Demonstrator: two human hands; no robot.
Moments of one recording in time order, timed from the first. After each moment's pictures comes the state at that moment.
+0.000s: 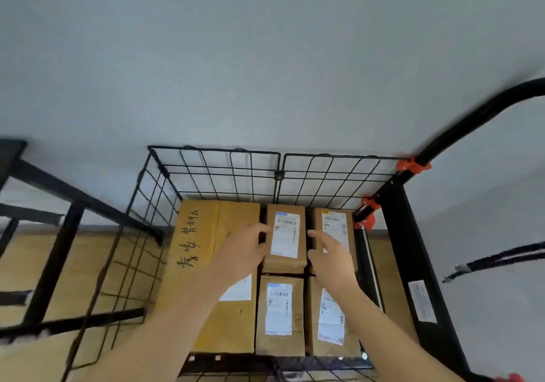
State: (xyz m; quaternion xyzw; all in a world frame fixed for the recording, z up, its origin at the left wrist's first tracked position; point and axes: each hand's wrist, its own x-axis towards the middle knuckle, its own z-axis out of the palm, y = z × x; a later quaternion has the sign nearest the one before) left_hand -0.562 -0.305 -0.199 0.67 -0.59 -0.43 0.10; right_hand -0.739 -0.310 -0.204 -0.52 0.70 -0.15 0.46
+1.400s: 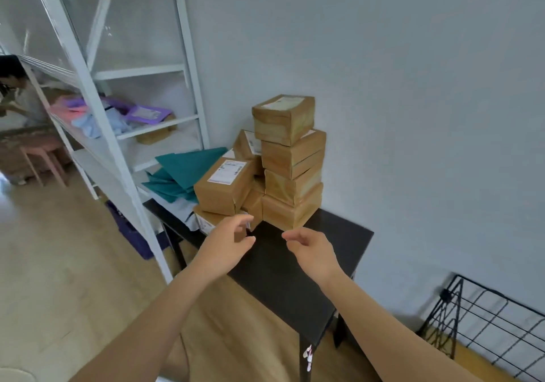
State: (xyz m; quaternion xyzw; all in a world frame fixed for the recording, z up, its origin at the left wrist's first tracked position) left_hand -0.063 0.060 0.030 0.86 -0.36 -0.11 0.35; right_hand -0.184 -0.070 0.012 -0.77 0.32 -0.15 0.53
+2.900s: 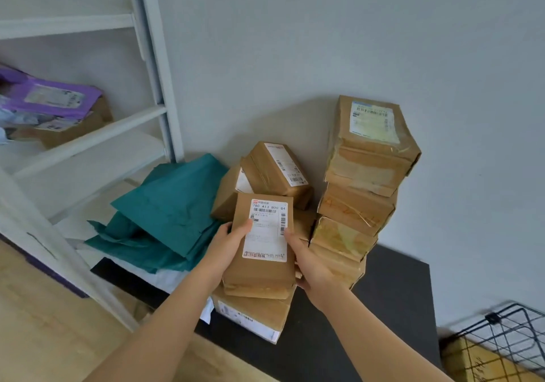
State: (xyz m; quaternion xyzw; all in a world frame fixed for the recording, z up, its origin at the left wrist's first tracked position) left_hand 0.292 -0.044 -0.030 0.72 -0.15 -0.45 0.51; right_hand 0.146 -0.120 -0.025 -0.45 0.53 -0.12 0.71
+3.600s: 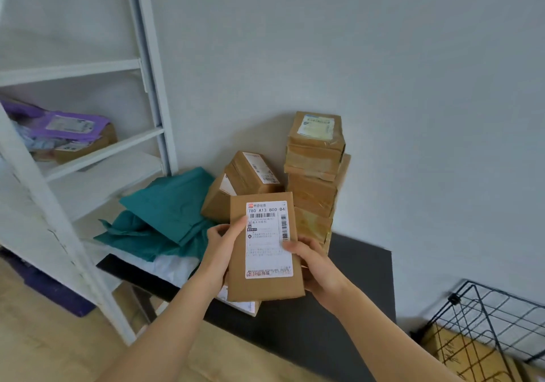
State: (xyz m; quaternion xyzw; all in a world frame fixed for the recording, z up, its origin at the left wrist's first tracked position) left_hand 0.195 0.018 0.017 0.65 -0.15 -0.42 0.62; right_hand 0.035 -0.069 0.010 -0.53 0.42 -0.17 0.71
